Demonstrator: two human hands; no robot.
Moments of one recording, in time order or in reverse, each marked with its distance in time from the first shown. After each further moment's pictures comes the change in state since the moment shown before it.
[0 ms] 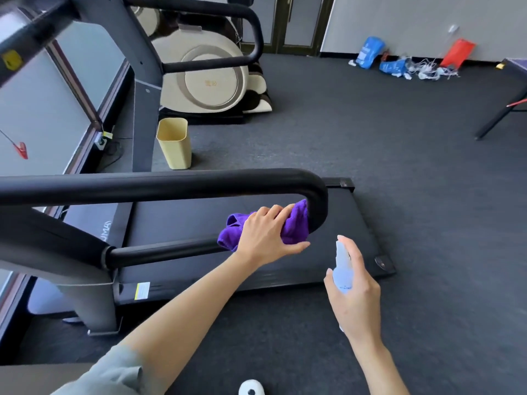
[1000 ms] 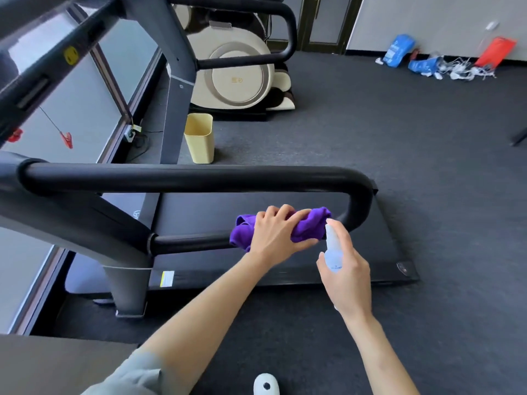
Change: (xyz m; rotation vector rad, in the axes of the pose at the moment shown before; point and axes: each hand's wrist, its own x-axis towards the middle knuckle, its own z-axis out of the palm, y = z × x) left_hand -0.028 -0.042 -0.015 0.042 -0.080 -0.036; right_hand 0.010 -0.046 0.058 -0.039 -0.082 -0.043
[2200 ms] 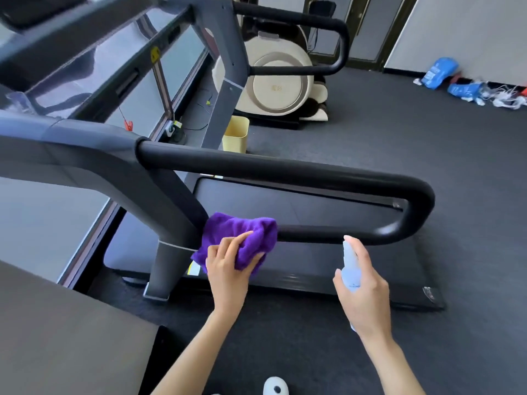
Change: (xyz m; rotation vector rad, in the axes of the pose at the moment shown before) left_hand -0.160 -0.077 -0.023 -0.436 0.683 -0.541; right_hand -0.042 -0.039 0.024 0.033 -0.124 -0.051
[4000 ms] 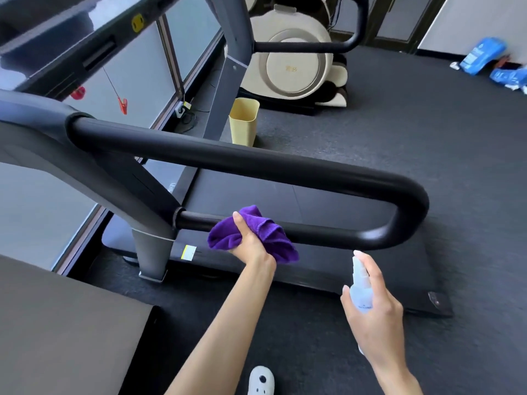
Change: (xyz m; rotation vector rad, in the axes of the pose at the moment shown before) left_hand 0.035 0.073 0.129 -1.008 0.440 -1.339; right_hand 0.011 0.075 -0.037 0.064 -0.056 -0.007
